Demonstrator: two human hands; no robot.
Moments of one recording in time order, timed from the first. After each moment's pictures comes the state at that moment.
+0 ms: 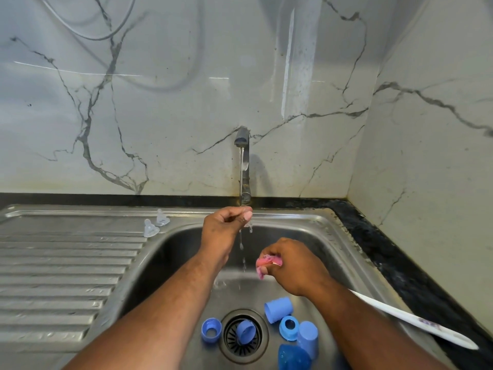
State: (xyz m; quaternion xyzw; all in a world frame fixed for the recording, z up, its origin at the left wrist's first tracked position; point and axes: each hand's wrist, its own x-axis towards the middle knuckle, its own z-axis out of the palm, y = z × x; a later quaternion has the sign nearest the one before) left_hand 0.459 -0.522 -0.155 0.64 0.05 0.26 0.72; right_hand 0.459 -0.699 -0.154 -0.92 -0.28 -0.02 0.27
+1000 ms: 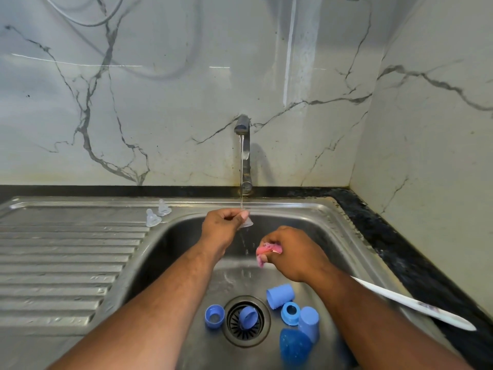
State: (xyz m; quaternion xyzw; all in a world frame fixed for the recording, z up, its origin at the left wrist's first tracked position) left_hand 0.464 -0.511 -0.175 0.71 0.14 0.21 0.66; right_hand 0.464 -0.697 -0.159 -0.92 -0.28 -0.02 0.26
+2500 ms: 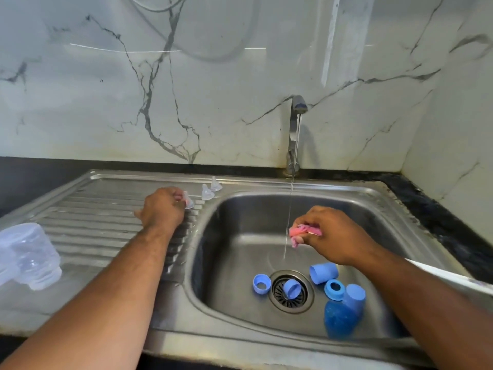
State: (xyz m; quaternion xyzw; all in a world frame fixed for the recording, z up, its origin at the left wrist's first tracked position) left_hand 0.341 -0.341 -0.152 0.83 0.38 0.28 0.28; right_hand 0.434 -0.680 -0.148 -0.90 -0.37 -0.03 0.23
